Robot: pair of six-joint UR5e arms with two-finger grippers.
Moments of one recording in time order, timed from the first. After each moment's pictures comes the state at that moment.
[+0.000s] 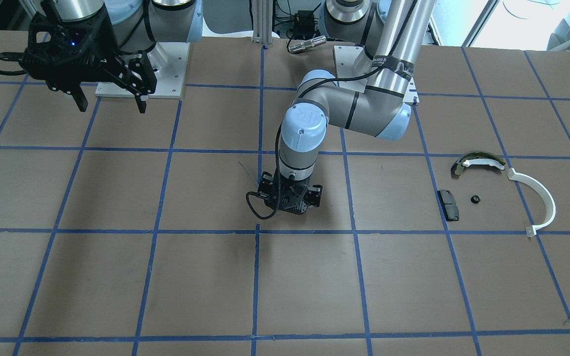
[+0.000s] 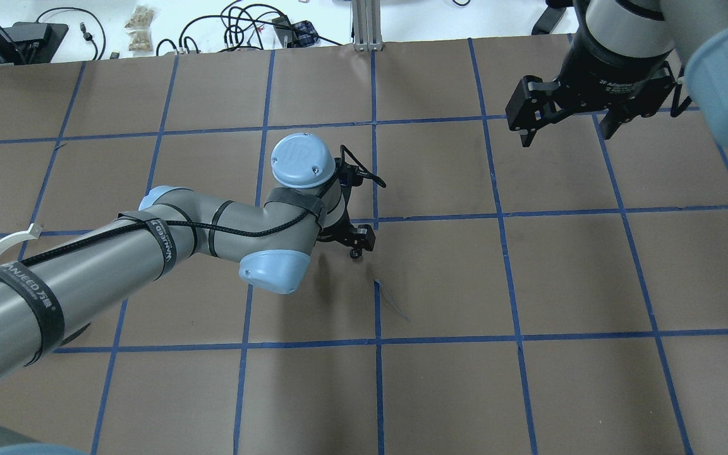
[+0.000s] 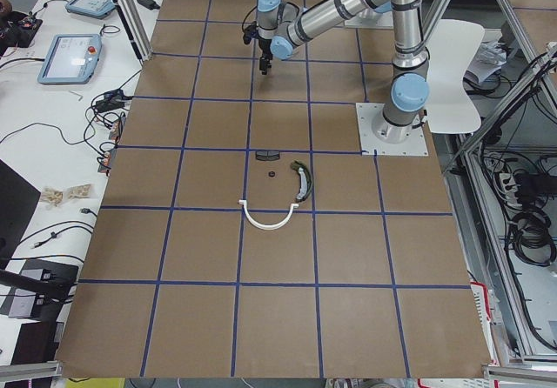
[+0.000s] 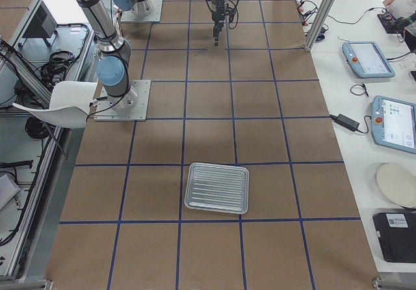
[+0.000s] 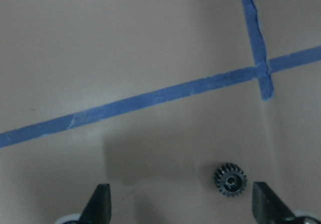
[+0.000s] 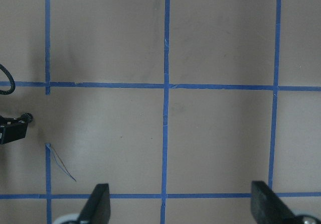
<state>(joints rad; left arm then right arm) -1.89 -1.98 -1.94 -0.75 1.54 -0.06 1.61 -1.64 1.59 -1.61 -1.61 0.01</state>
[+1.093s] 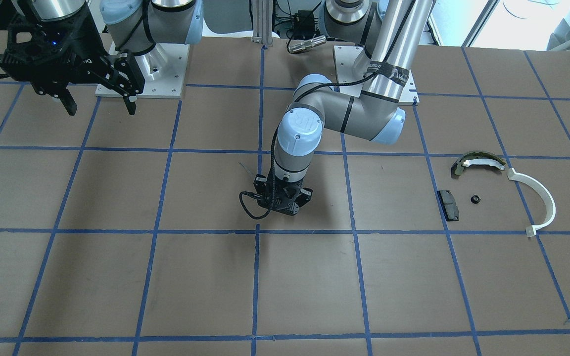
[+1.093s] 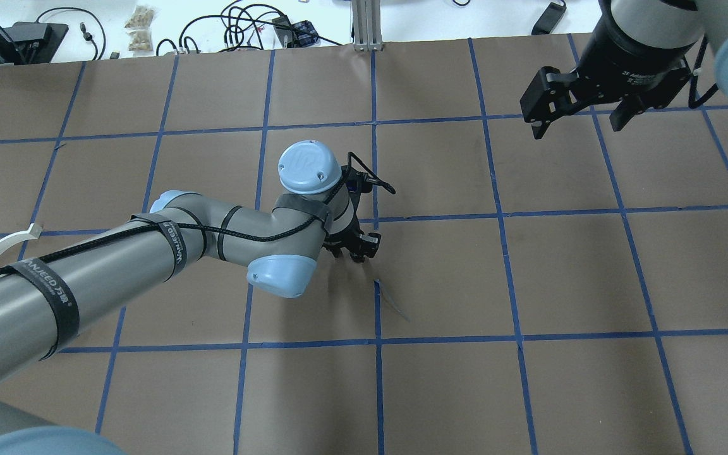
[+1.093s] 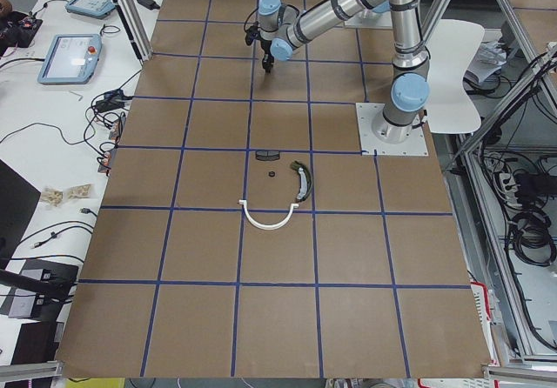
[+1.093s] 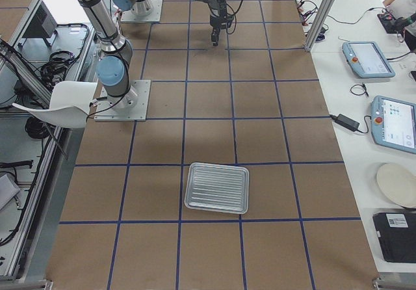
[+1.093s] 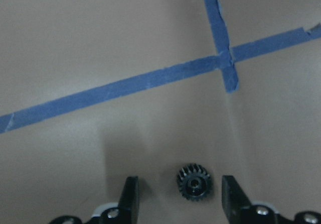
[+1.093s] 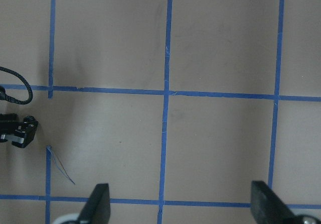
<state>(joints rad) -1.90 -2.01 -1.94 -0.73 1.49 -0.06 1.56 -1.65 1.59 -1.64 -1.58 -0.07</state>
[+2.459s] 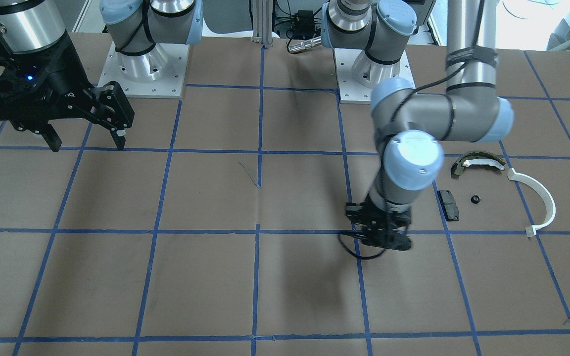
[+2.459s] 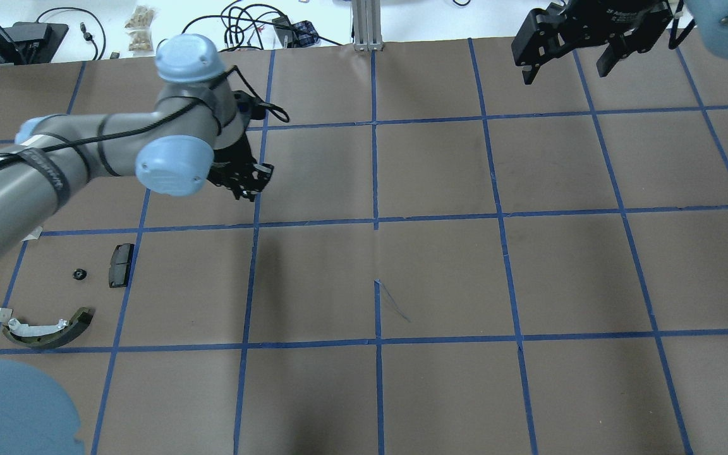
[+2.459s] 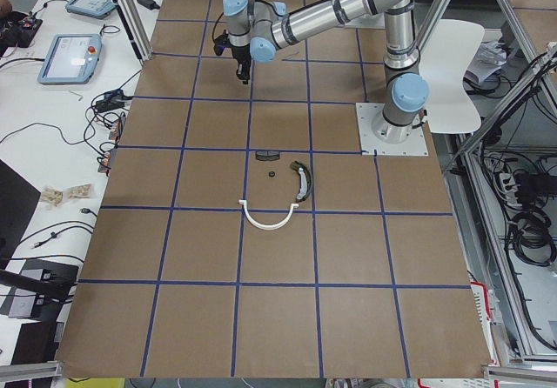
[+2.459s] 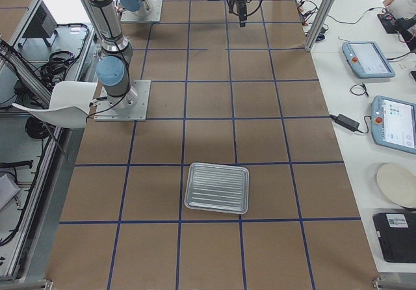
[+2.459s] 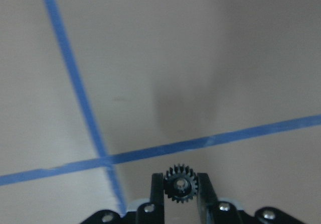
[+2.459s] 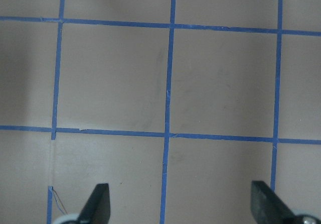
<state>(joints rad) -1.52 -1.94 -1.72 -1.11 1.65 0.20 1.56 -1.51 1.45 -1.67 -1.57 -0.07</state>
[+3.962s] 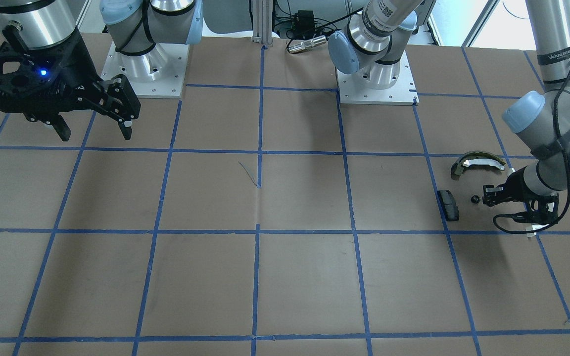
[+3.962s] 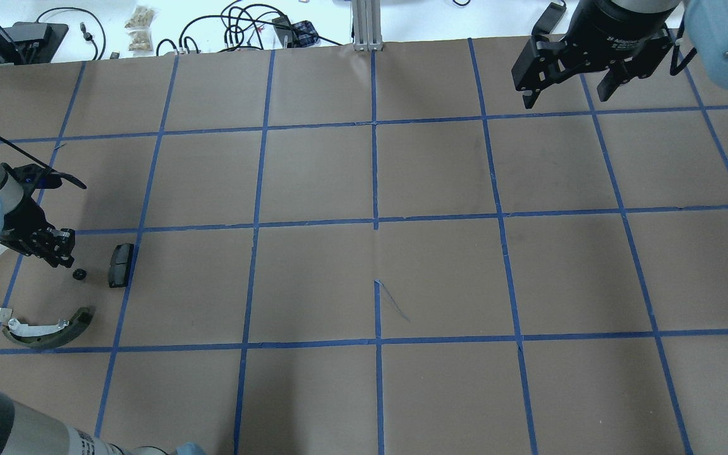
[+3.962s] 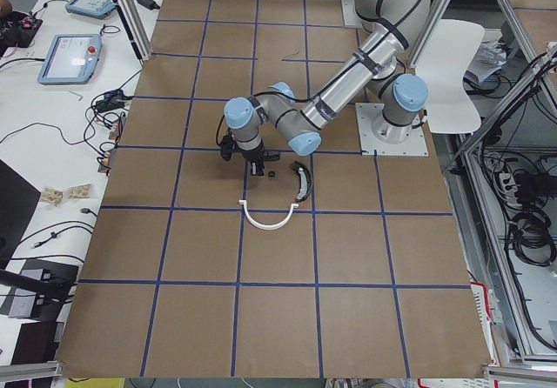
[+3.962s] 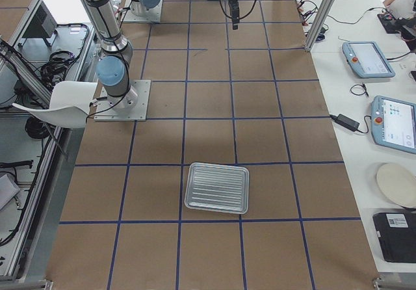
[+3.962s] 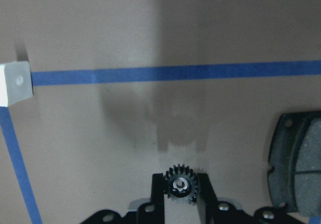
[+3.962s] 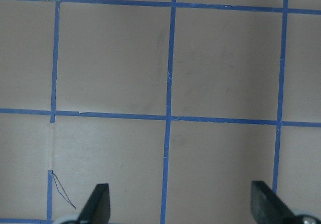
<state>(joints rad) -0.95 -1.96 -1.88 -1.03 1.73 0.65 1.56 -1.55 1.51 -1.66 -1.57 -0.07</state>
